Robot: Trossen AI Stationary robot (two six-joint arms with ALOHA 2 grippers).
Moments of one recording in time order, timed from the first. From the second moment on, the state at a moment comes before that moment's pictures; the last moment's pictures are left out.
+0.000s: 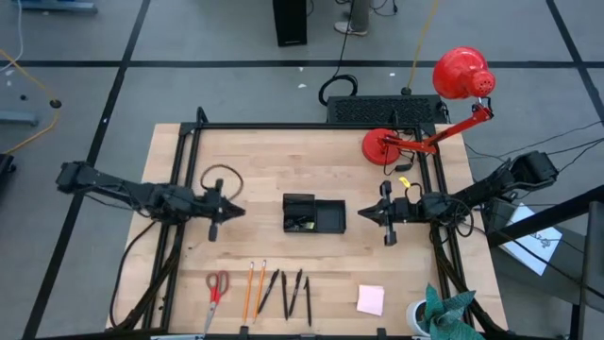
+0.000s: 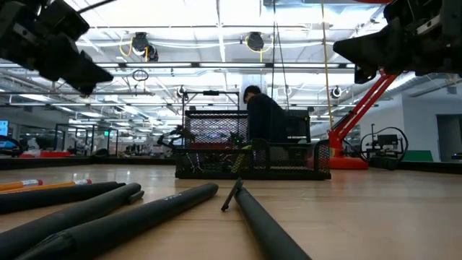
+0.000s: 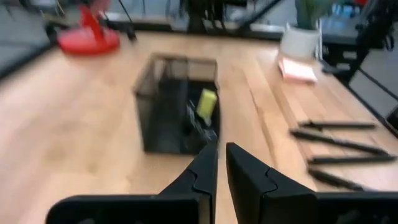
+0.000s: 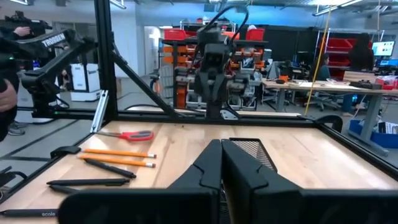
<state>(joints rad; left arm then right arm) -0.25 0.53 0.17 0.03 -0.17 -0.17 0.26 1.04 0.03 1.10 0.24 -0.04</state>
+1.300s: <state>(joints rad) -0.77 1.70 1.02 -0.68 -0.39 -1.77 0.12 0.98 0.02 1.17 -0.24 0.05</state>
